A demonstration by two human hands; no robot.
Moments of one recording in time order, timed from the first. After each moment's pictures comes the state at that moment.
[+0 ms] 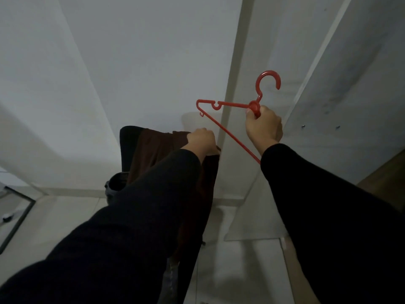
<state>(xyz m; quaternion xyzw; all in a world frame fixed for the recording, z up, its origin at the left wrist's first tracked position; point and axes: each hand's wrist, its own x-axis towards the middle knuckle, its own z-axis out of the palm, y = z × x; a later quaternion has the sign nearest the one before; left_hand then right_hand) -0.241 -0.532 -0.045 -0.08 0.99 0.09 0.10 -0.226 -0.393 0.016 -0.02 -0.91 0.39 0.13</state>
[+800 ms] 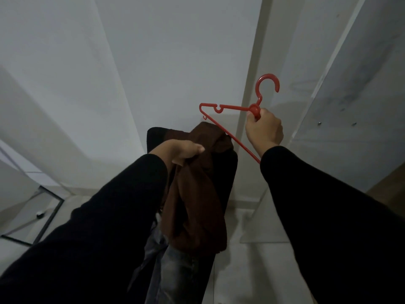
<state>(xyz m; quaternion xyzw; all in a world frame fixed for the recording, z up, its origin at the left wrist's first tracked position) -0.169 -0.636 -0.041 -0.19 0.79 0.49 0.33 -0.185 -0.432 0.016 0.00 -0.90 0.40 0.15</state>
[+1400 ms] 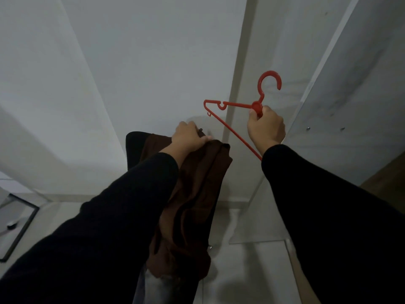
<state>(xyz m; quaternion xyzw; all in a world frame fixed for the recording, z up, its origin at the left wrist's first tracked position) -0.231 -0.589 -0.038 -0.13 0.96 0.25 -0.02 -0.226 -0.407 0.019 -0.03 -0.91 0.37 0.17</state>
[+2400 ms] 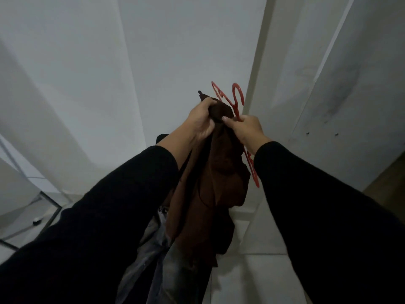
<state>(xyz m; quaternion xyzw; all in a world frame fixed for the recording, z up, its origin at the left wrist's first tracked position) -0.108 -0.574 0.074 -0.05 0.39 0.91 -0.08 -0.125 -0.461 0.059 0.07 -0.82 0.56 -0.05</state>
